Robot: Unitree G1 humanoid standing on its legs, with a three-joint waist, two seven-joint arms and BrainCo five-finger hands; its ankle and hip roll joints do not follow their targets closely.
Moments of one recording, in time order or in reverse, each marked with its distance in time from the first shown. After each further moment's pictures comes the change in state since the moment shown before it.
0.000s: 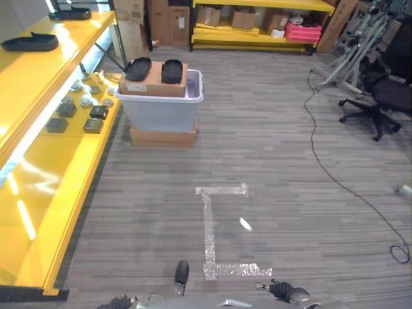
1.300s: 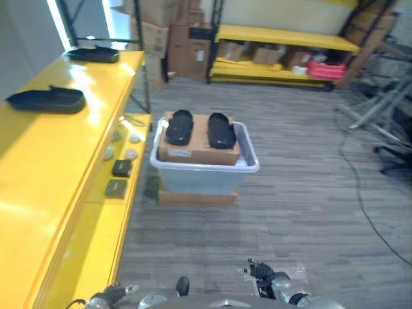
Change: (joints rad) left arm -0.047 0.056 -0.059 -0.010 0.014 -0.007 0.038; right arm -0.053 0.030 0.002 -0.105 -0.017 -0.029 -0.005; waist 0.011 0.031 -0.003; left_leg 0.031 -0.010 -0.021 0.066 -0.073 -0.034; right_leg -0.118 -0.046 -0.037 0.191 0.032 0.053
